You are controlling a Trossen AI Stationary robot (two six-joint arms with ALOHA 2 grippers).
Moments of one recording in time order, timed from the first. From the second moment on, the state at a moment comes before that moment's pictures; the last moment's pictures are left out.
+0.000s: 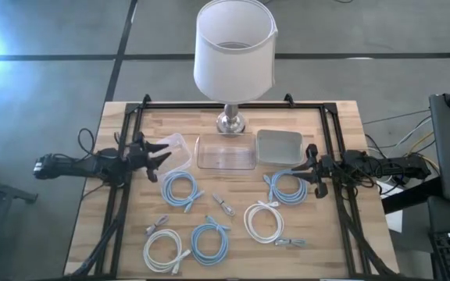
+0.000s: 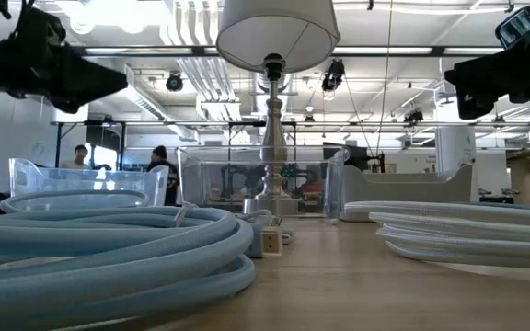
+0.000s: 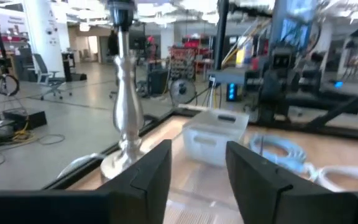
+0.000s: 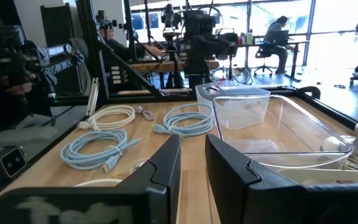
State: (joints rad) left arm -0.06 0.10 0.06 0.08 -0.43 0.01; right arm 0.09 0.01 0.01 0.01 0.00 0.10
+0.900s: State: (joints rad) left arm -0.06 0.49 0.34 -0.24 -0.19 -0.14; right arm 0.09 0.01 0.01 0.01 0.00 0.10
